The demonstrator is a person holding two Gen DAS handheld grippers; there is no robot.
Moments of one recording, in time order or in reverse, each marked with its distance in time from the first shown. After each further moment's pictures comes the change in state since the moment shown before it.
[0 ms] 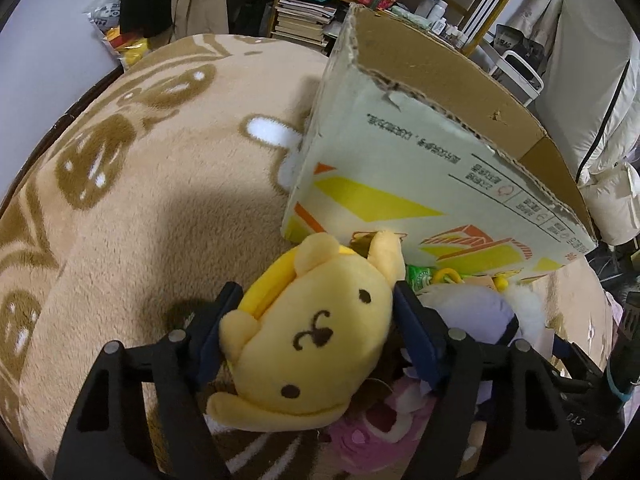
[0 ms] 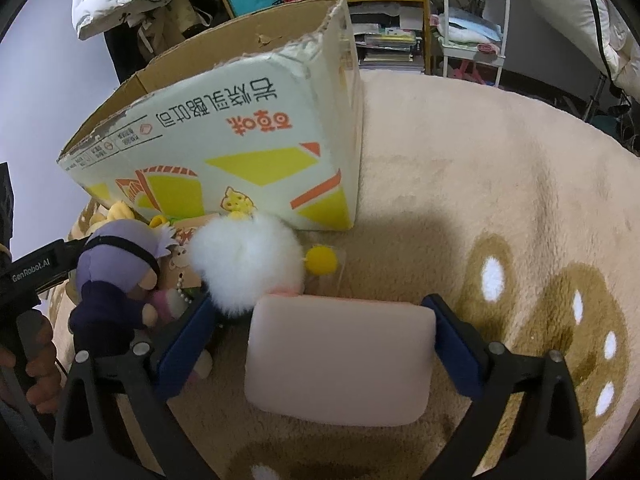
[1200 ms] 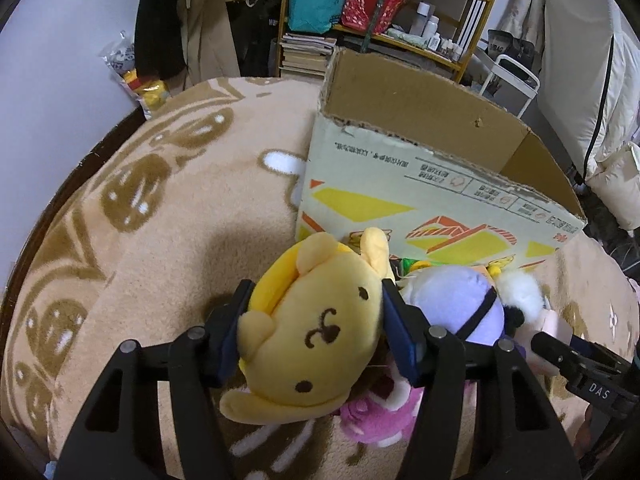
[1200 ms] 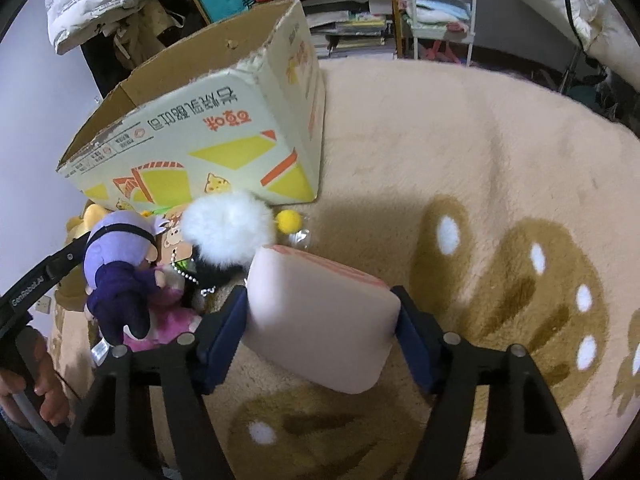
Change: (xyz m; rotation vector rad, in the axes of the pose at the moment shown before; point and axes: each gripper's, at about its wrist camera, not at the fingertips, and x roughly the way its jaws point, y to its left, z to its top) left arm -0.044 -0.015 -0.019 0.076 -0.123 0.105; right arm -0.031 -0.016 -0.014 0.079 0.042 -0.051
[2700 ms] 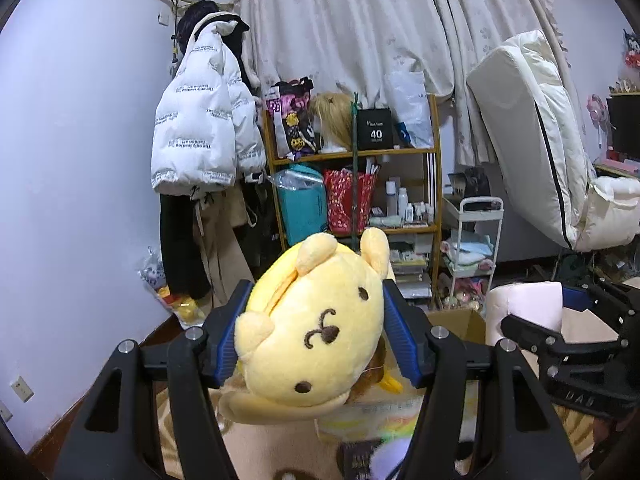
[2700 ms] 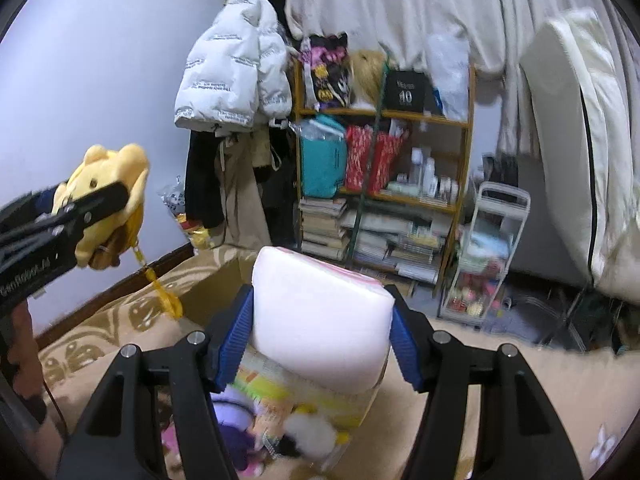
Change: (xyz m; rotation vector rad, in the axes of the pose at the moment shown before) left arm -0.170 -0.065 0.059 0.240 -0.699 0.098; right arm -0.140 0.102 0.054 -0.402 -0.653 0.048
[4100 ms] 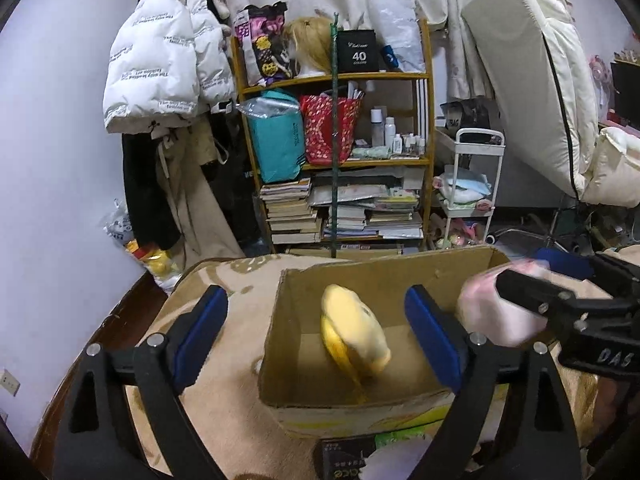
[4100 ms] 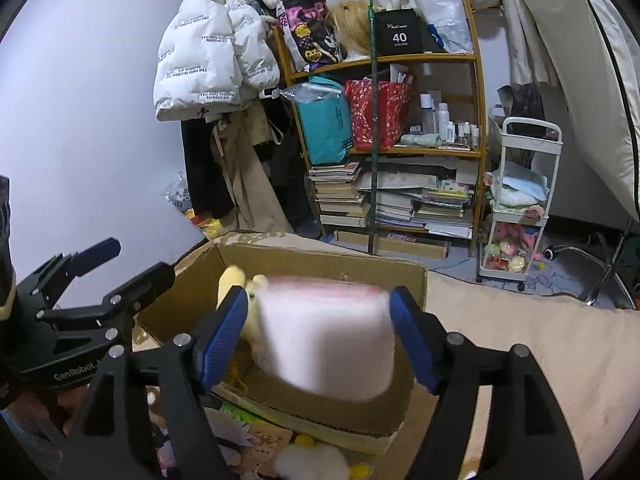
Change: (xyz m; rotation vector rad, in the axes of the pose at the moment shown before) left arm 0.105 -0.030 -0.064 0.027 0.232 -0.050; right arm 0.093 -0.049 -0.031 0.178 0.111 0.128
